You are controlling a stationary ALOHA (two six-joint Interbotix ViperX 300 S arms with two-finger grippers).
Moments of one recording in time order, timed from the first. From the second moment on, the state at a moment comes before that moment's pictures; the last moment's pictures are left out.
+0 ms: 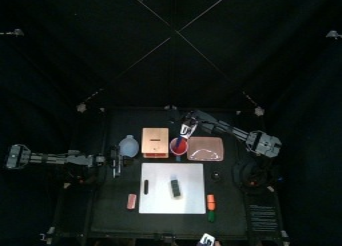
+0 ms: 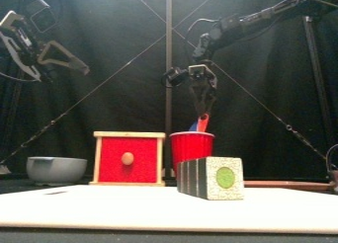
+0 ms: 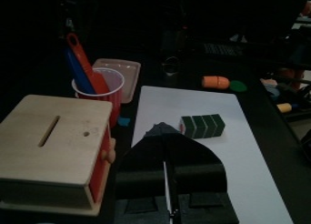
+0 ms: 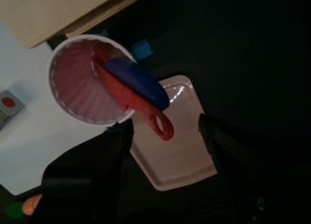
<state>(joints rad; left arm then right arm) 0.08 -0.81 1.27 -0.07 -0.29 0.00 -0.52 0.17 -0.09 0.01 1.31 -0.08</state>
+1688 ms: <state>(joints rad) 0.10 -0.81 1.28 -0.11 -0.29 0.00 -0.46 0.30 -0.18 0.01 1.46 -0.07</state>
